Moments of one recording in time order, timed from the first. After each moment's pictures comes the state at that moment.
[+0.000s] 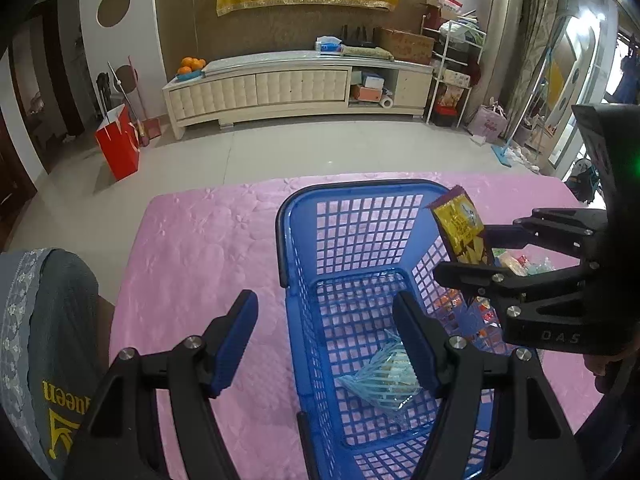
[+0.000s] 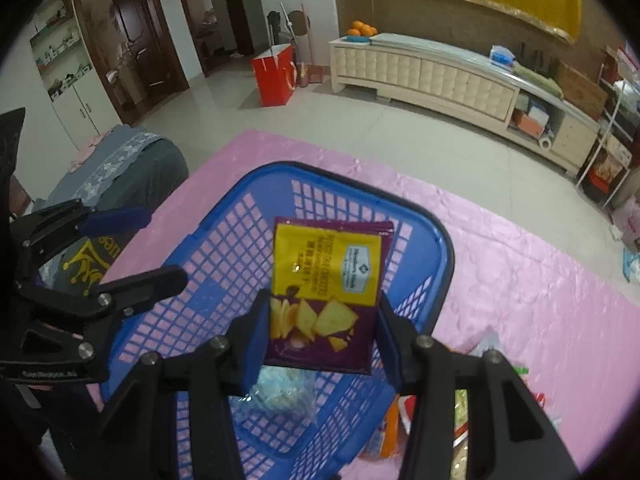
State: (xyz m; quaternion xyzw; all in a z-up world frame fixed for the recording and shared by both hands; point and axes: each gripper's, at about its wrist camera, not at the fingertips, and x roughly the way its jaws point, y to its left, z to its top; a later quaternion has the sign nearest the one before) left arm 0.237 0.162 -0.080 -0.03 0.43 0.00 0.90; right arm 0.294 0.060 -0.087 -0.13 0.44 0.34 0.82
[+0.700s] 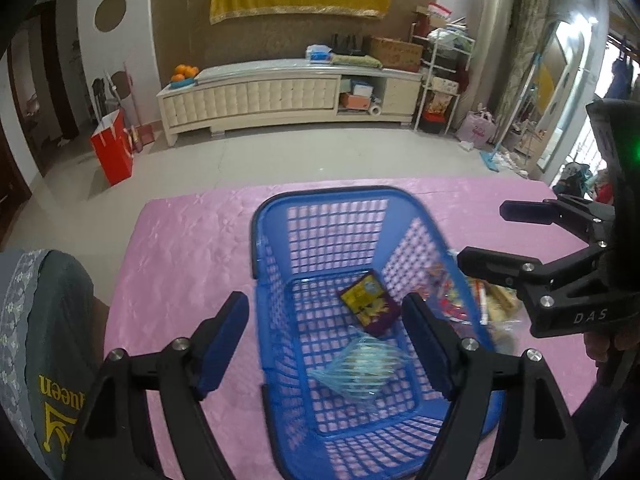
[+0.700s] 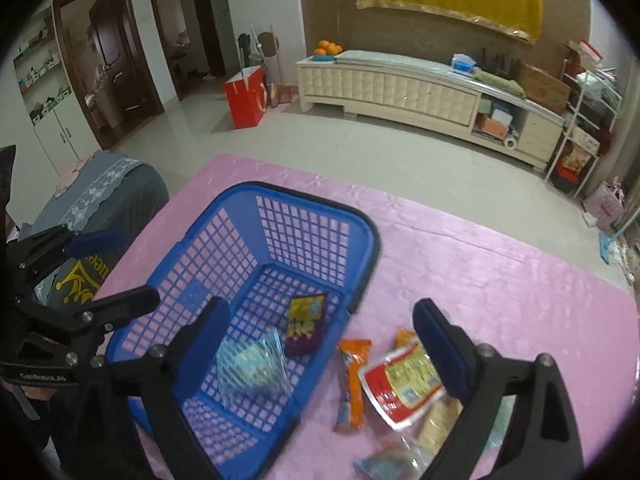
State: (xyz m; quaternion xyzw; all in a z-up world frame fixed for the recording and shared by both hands) left arm 0.209 0.137 -0.055 -0.03 0.41 -0.02 0.91; right arm 0.264 -0.003 -0.040 -0.11 0.41 0.30 0.86
